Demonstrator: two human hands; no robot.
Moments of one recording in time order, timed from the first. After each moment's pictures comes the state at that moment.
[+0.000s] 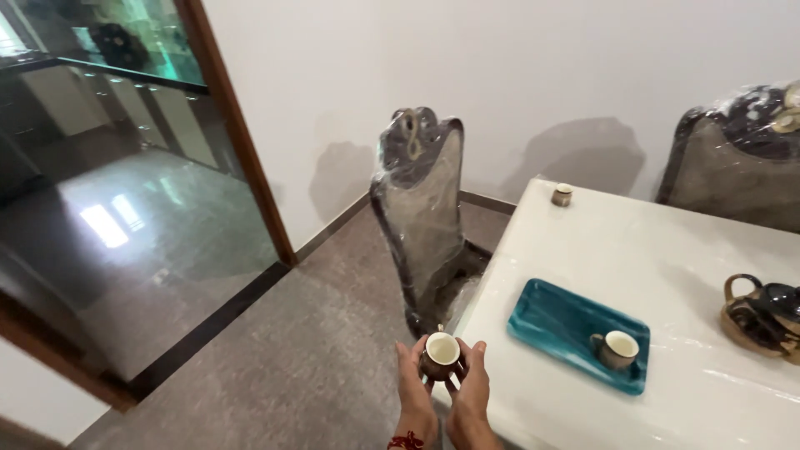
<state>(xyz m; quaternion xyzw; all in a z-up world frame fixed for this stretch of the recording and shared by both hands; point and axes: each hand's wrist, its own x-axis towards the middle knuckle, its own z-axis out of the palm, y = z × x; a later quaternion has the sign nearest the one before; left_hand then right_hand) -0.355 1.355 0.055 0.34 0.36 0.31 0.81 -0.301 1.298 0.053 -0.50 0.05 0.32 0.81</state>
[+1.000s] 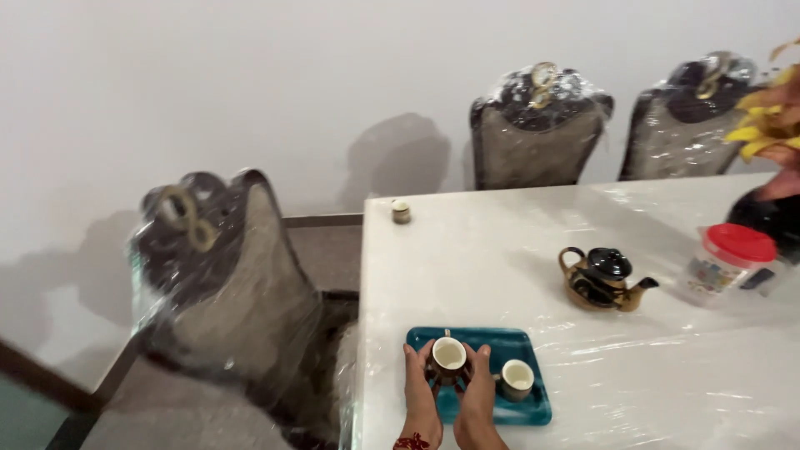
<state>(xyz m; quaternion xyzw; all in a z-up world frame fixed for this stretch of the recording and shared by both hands) -0.092 1.338 0.053 0.43 0.28 0.02 0.86 -0.084 1.262 0.076 -0.53 0.28 0.12 0.79</state>
